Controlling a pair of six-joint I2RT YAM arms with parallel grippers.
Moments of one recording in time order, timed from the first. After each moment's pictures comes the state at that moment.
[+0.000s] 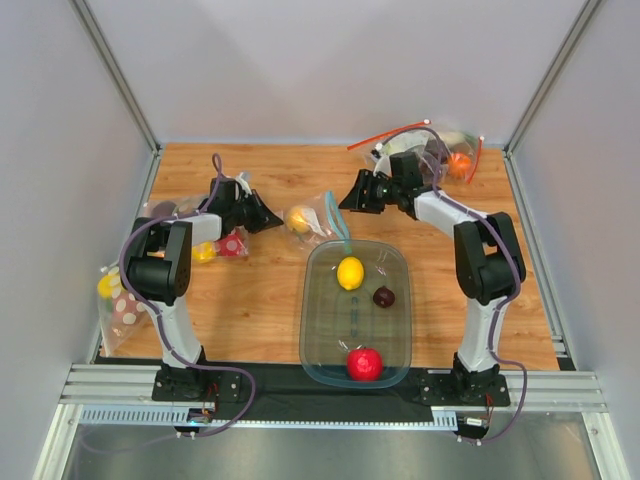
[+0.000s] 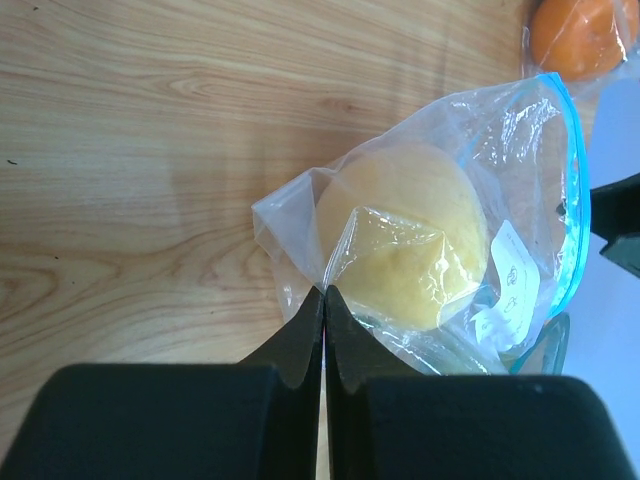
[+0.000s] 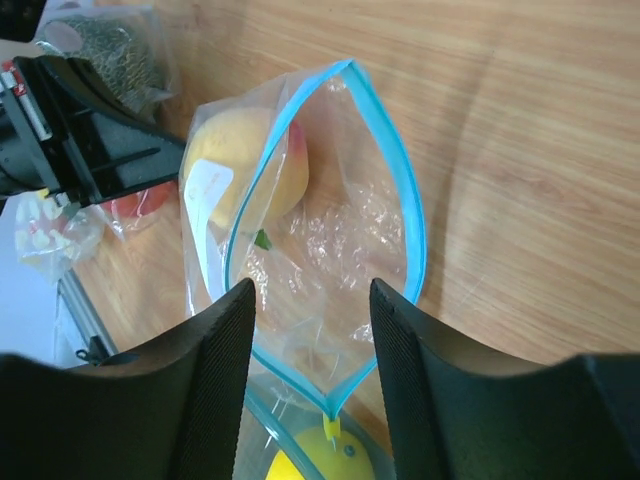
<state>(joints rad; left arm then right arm) -0.13 1.91 1.05 0.15 0.56 -0.67 0.30 1.97 1.36 -0.05 -0.62 0.49</state>
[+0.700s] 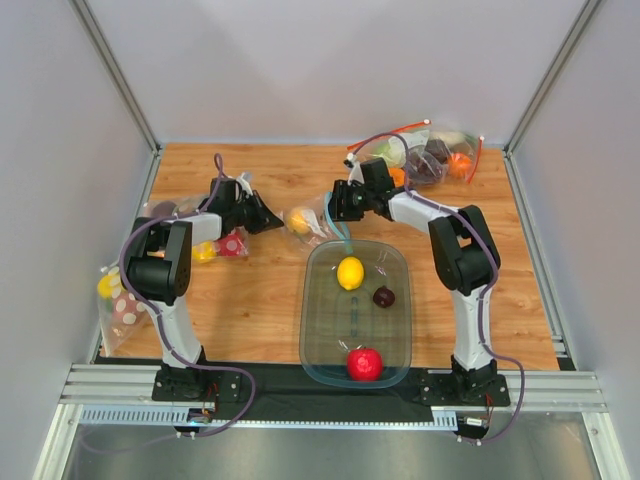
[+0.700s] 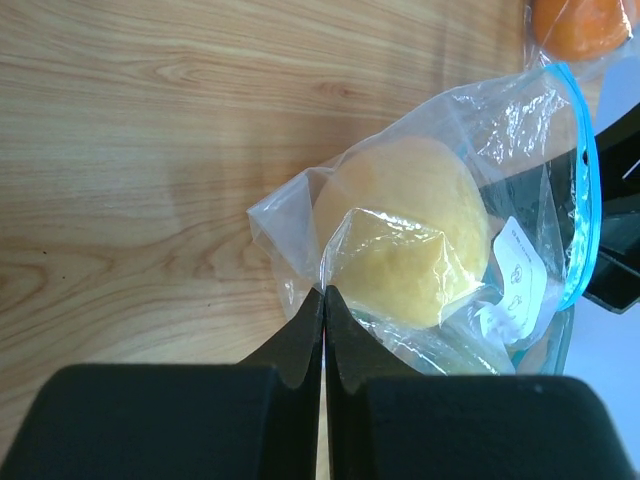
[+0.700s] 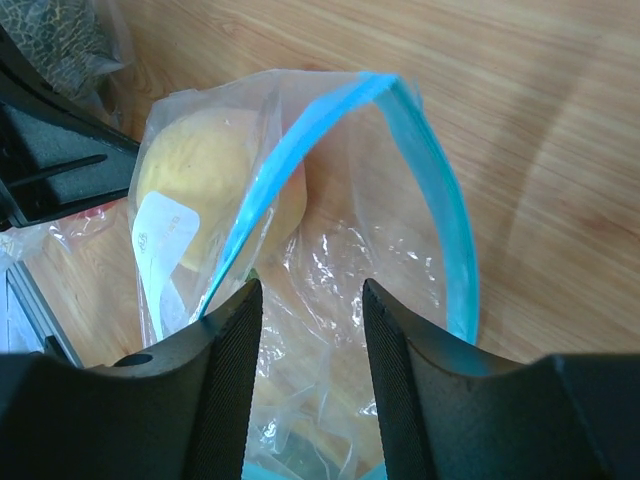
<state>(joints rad) -0.13 1.91 1.05 0.13 0.59 -0.64 0.41 2.13 1.50 -0.11 -0.53 0.46</state>
